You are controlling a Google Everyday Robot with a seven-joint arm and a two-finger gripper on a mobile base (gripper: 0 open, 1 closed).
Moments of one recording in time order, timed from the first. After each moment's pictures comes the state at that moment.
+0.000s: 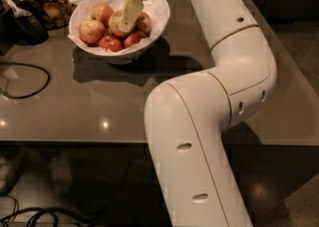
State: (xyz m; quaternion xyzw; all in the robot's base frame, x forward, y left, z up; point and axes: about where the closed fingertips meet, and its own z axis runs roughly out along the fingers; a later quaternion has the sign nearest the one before) arm 0.737 0.075 0.947 -0.65 0.71 0.13 0.24
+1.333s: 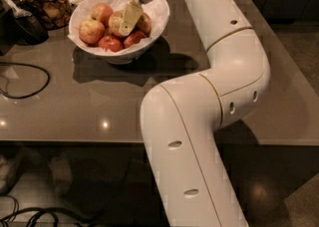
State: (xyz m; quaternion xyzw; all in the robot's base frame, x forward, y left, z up) arm 0.747 0.080 0.934 -0.66 0.70 0.12 0.24
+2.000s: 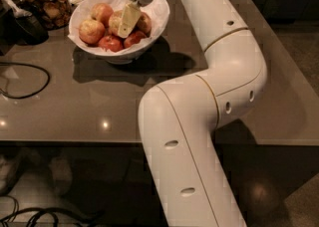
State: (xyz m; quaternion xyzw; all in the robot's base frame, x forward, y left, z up) arm 0.748 0.085 0.926 -0.66 0.70 0.12 0.23
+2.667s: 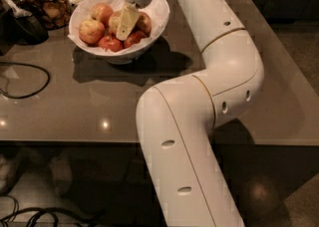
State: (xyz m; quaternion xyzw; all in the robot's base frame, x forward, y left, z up) arm 0.749 0.090 0.919 -0.66 0.70 0.13 0.23
